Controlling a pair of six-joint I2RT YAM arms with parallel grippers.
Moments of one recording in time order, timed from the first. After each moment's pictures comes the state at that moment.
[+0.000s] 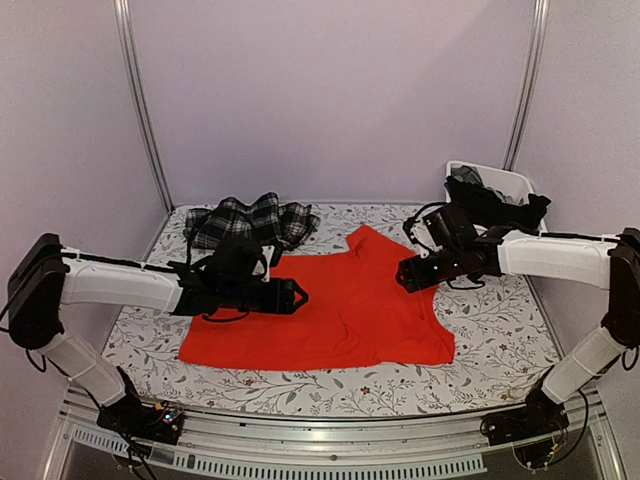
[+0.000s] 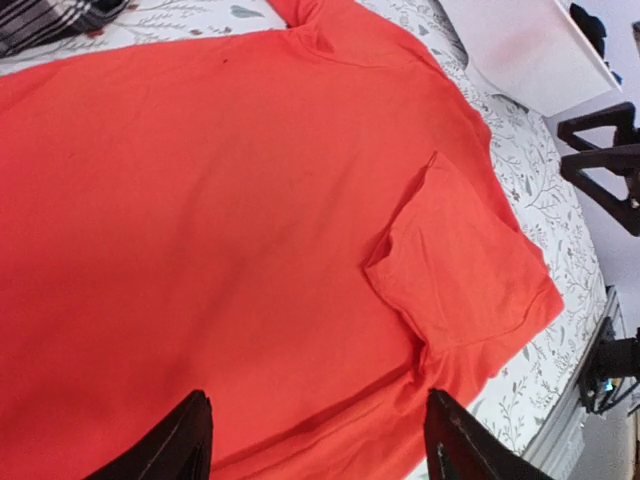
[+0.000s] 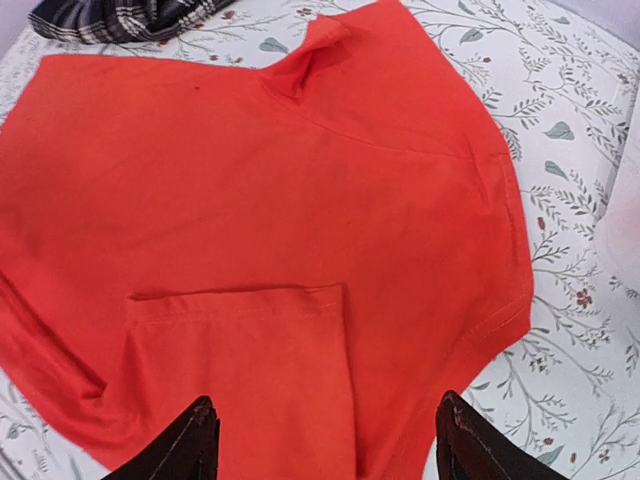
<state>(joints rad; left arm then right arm) -0.83 1.55 0.81 0.05 0.04 -0.60 0.65 1.56 1.02 -0.35 0.09 0.19</state>
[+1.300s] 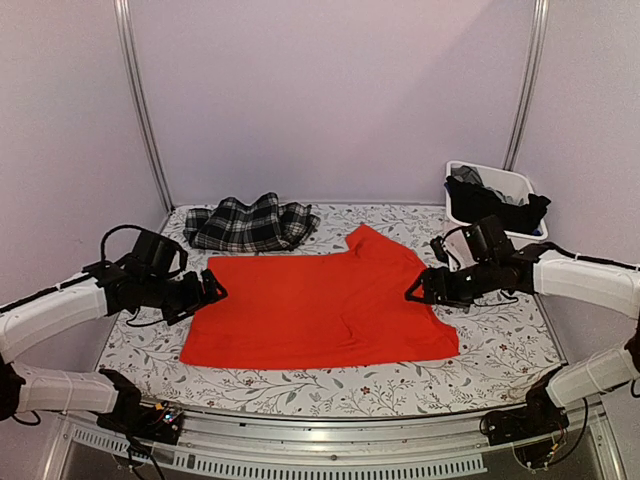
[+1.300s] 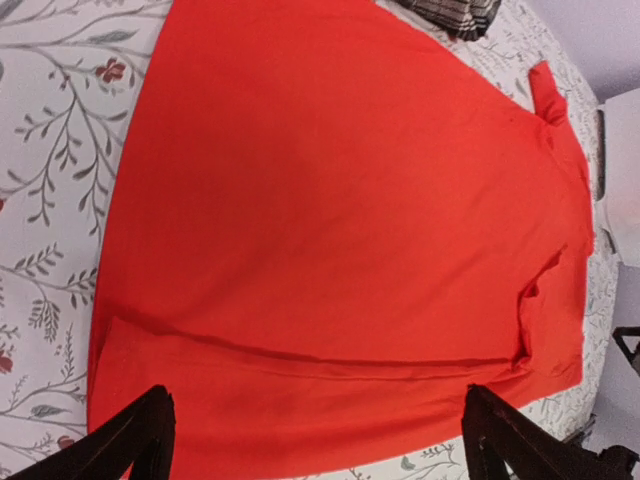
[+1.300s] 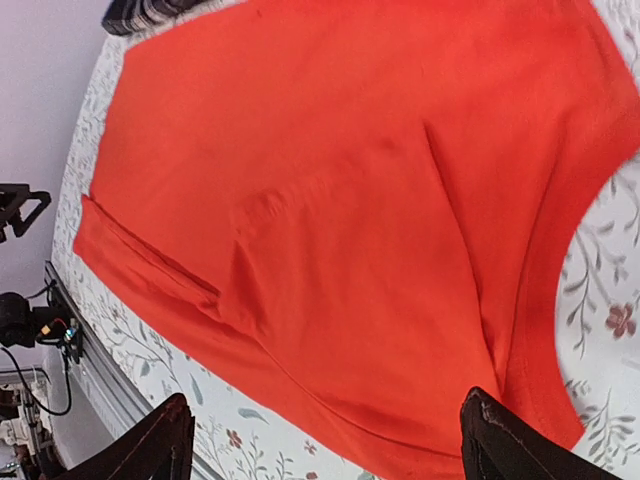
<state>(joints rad) -0.46 1.04 0.60 -0.51 0.06 -0.84 0.51 1.30 0.71 -0.37 -0.39 0.47</state>
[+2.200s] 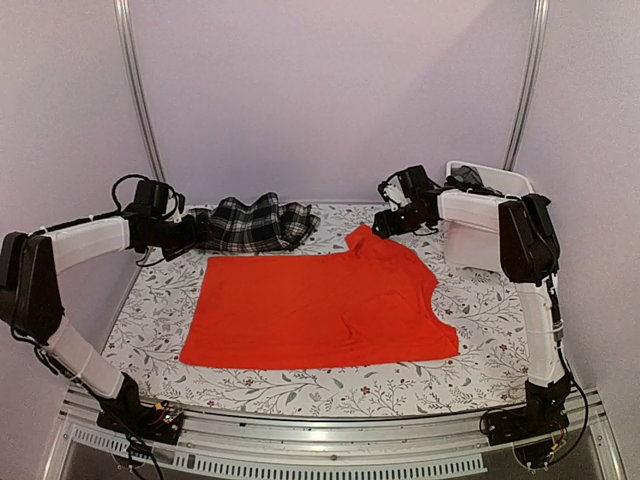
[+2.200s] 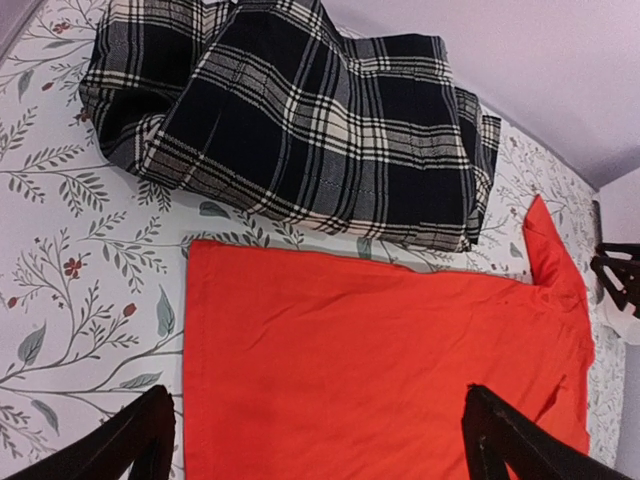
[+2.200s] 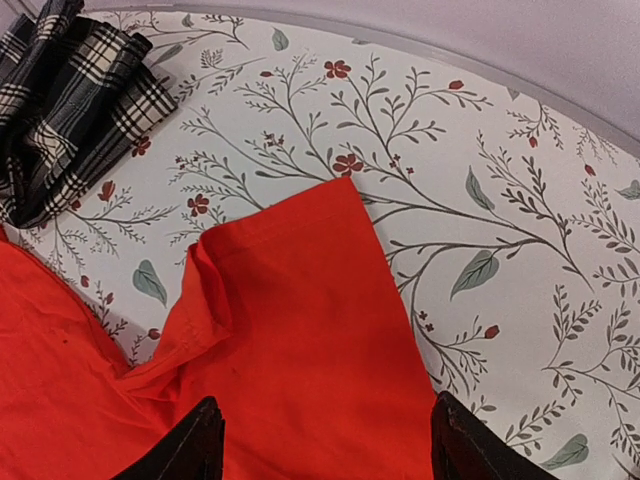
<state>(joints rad) -0.12 1.51 1.02 -0.27 0.18 -0.46 0.41 2.28 1.84 -0.37 -0.13 0.05</state>
